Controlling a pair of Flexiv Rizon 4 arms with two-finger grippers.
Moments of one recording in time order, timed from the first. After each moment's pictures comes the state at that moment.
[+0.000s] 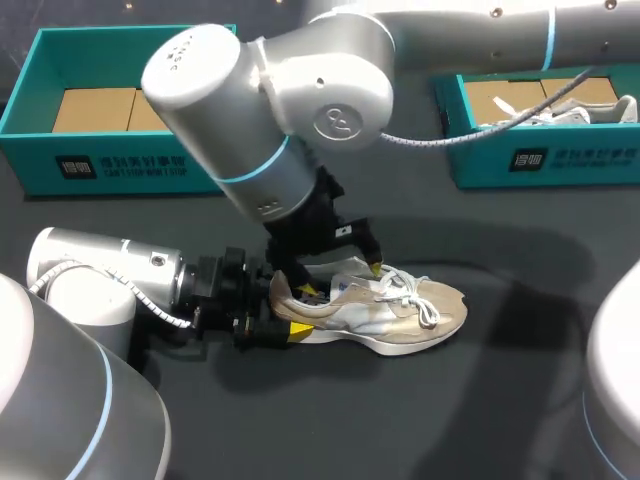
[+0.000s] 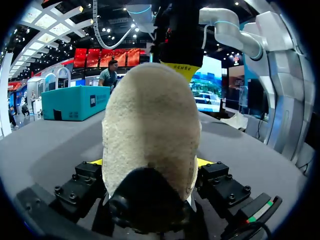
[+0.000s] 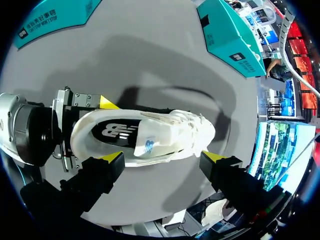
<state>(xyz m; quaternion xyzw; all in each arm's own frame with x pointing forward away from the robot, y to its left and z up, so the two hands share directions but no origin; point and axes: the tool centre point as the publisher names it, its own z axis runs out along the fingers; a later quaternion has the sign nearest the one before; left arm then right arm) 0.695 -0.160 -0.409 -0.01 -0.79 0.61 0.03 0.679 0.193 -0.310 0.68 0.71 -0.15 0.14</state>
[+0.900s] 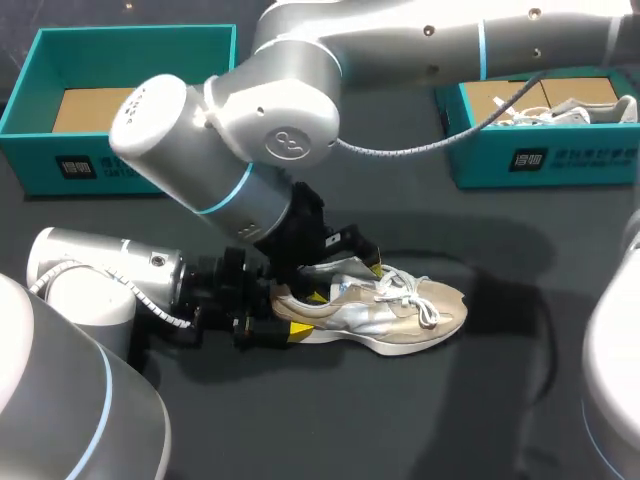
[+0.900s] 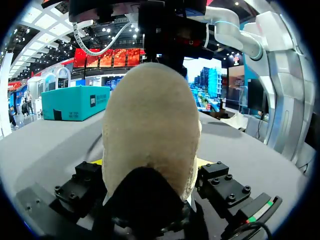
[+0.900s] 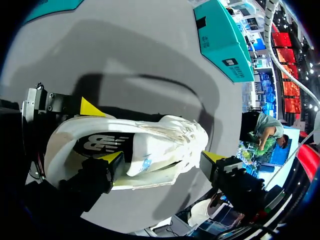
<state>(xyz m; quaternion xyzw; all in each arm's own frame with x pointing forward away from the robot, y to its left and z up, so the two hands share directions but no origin) 0.695 -0.160 -0.409 -0.01 -0.79 0.61 0.03 0.690 0.180 -0.339 0.65 0.70 -0.22 0.21</state>
